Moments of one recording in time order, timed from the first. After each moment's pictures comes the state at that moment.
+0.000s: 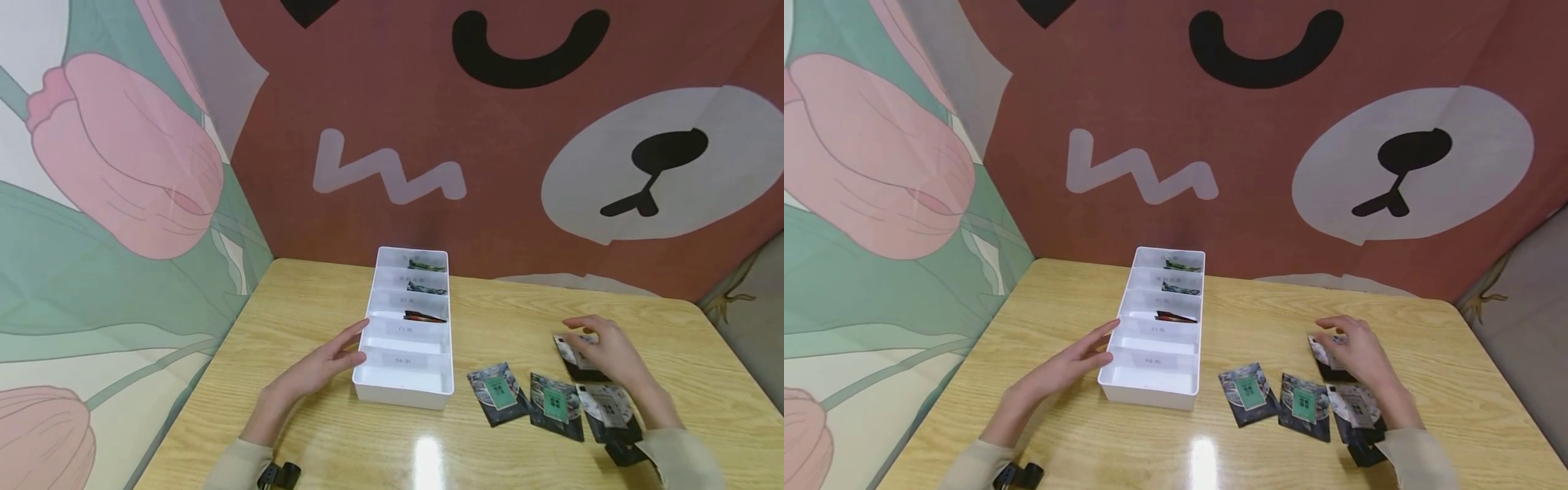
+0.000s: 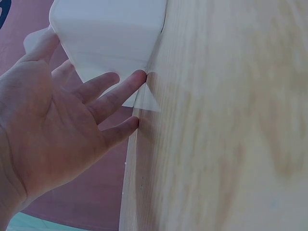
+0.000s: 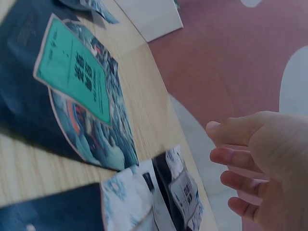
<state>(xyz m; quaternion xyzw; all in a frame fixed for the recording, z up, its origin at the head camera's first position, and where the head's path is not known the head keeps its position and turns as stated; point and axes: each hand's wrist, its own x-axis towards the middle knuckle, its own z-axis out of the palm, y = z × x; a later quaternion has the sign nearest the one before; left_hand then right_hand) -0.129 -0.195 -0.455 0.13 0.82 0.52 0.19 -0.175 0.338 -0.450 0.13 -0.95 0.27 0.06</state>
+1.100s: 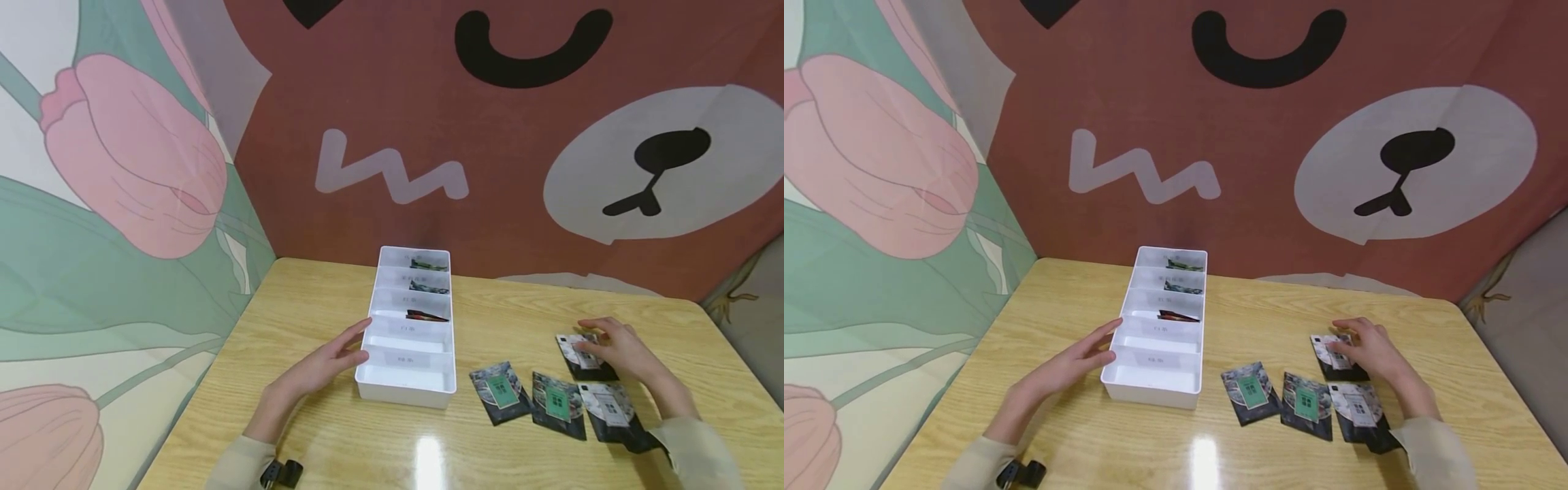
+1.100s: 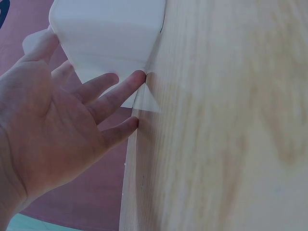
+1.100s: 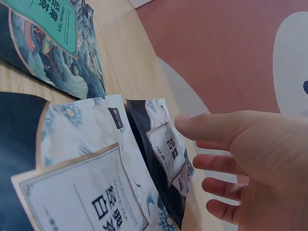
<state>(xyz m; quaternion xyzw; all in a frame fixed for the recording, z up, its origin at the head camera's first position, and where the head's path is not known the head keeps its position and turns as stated) -0.128 -0.195 -0.453 0.13 0.82 0.52 0.19 -0.191 0.372 -0.458 0.12 -0.97 0.23 -0.04</state>
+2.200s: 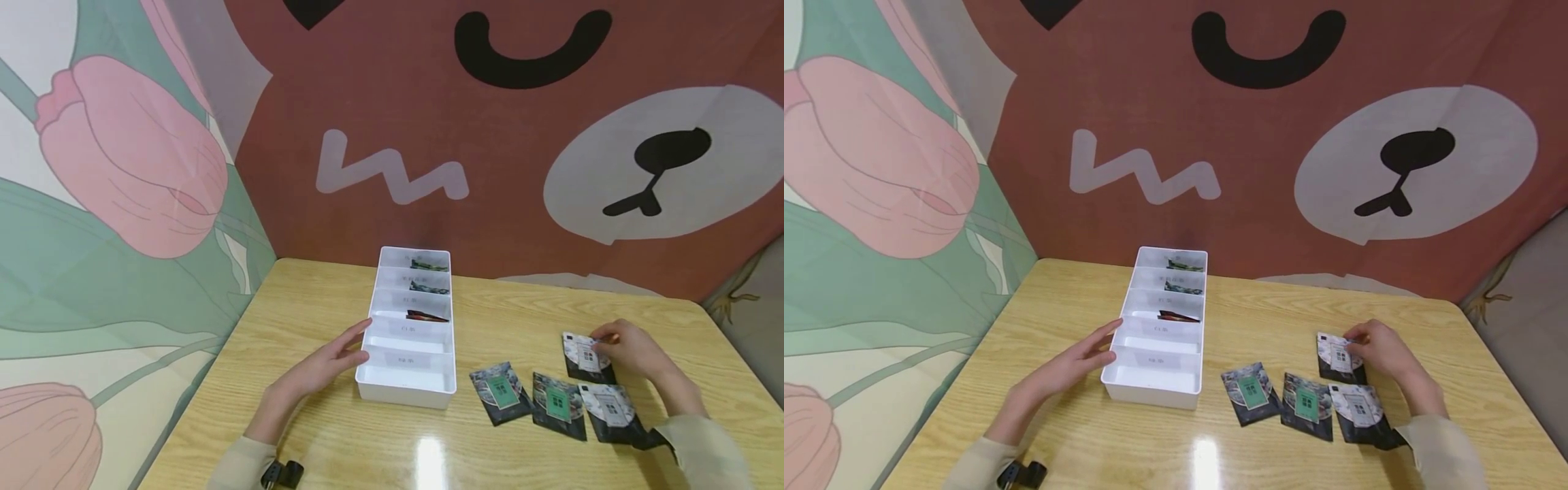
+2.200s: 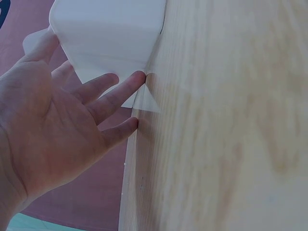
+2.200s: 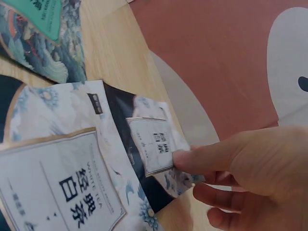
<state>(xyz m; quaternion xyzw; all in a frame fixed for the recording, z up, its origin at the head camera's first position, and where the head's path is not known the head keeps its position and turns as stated) -0.130 -0.196 -0.457 0.14 0.82 0.52 0.19 -0.198 0.385 -0.451 0.08 -0.97 0.20 -0.07</state>
